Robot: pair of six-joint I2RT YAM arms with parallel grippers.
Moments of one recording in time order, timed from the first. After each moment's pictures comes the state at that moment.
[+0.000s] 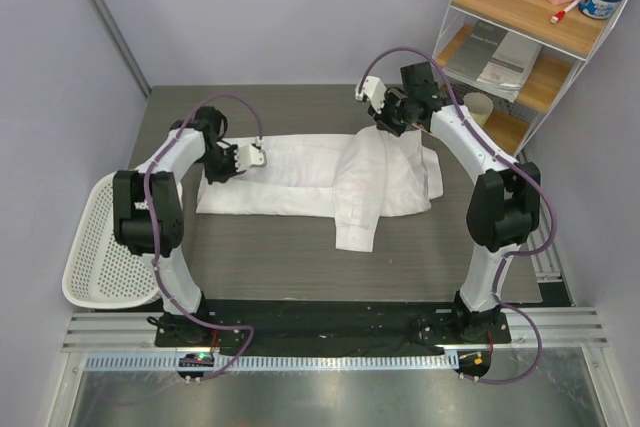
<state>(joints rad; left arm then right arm) -0.06 1.85 1.39 -0.88 0.23 1.33 0.27 1.88 1.68 -0.62 -0.40 -0.84</state>
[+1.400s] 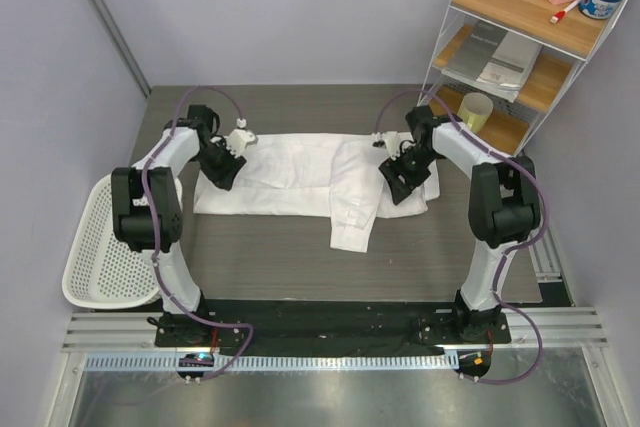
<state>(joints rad) -0.02 1.88 1.41 -0.84 0.31 0.83 0.21 1.89 1.44 -0.96 -0.36 -0.57</state>
